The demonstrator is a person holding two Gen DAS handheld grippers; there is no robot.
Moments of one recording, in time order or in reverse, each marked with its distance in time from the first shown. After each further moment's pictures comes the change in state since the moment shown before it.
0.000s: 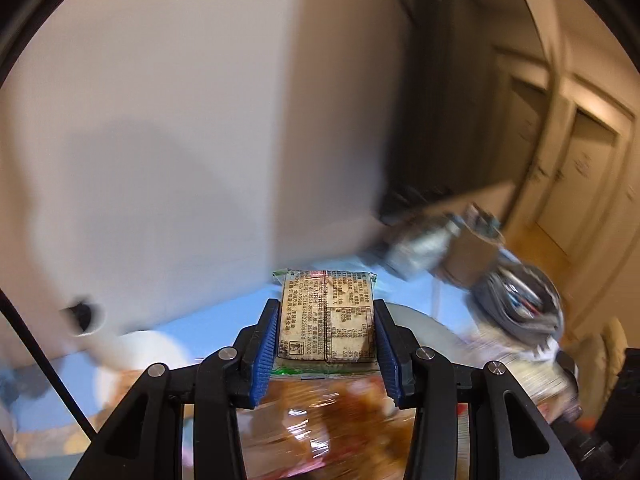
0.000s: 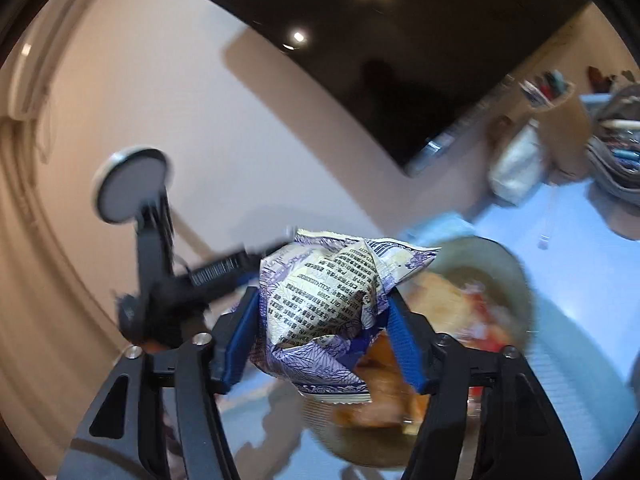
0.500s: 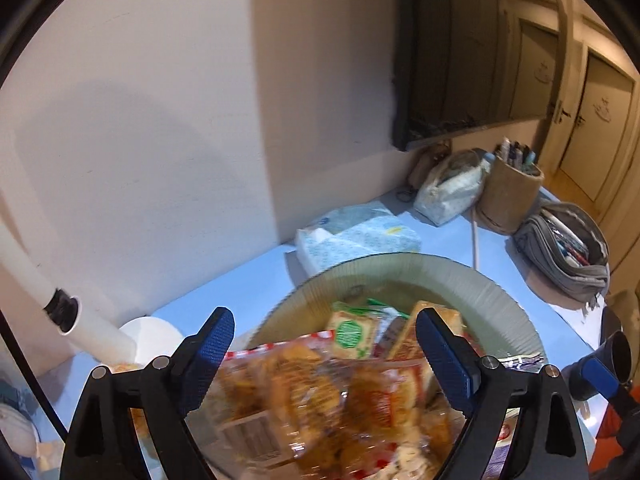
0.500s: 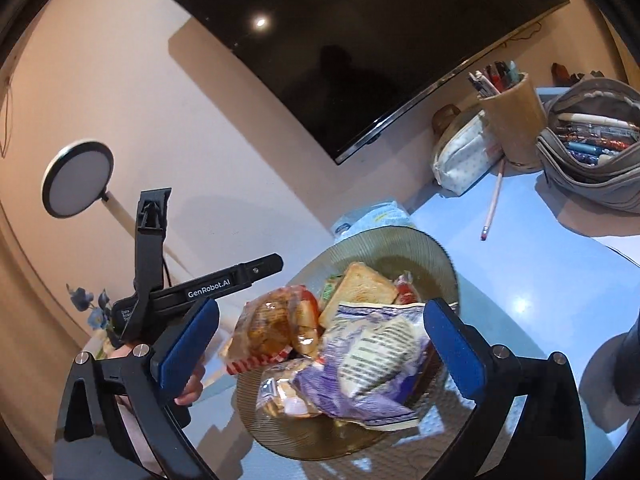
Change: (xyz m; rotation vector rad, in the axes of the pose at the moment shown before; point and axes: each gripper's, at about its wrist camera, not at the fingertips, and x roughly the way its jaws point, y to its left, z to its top) left arm 0.044 0.005 -0.018 0.075 0.110 0.139; right arm 0.001 -0.021 0.004 -0.004 0.023 -0.144
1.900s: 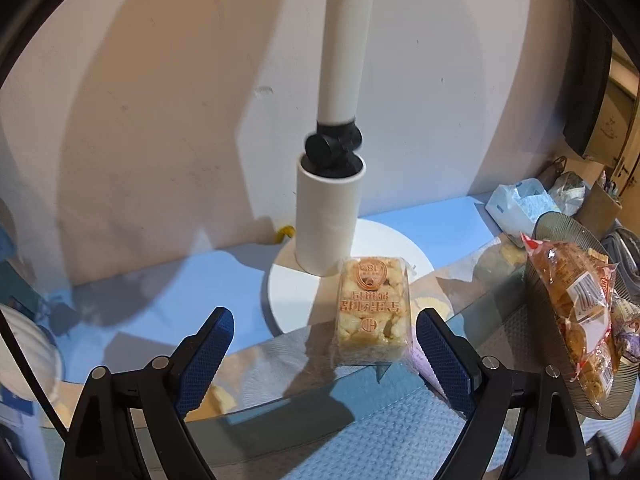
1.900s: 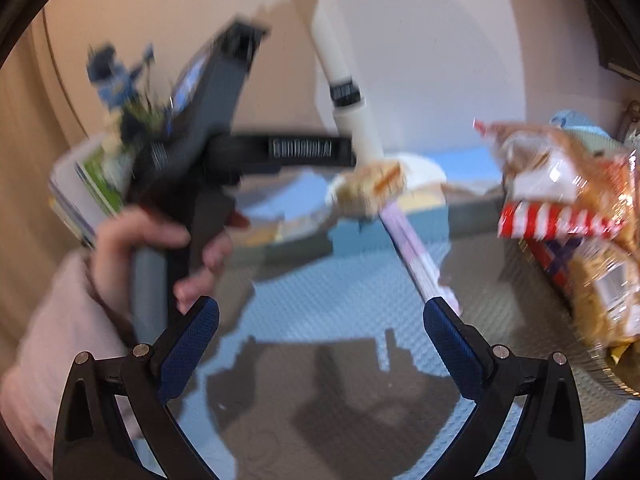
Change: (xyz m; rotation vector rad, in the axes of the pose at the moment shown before) left arm -0.018 0.216 -0.112 -0.237 0.044 0.113; right arm 0.160 0.190 -0.179 -0.463 0.429 0.032
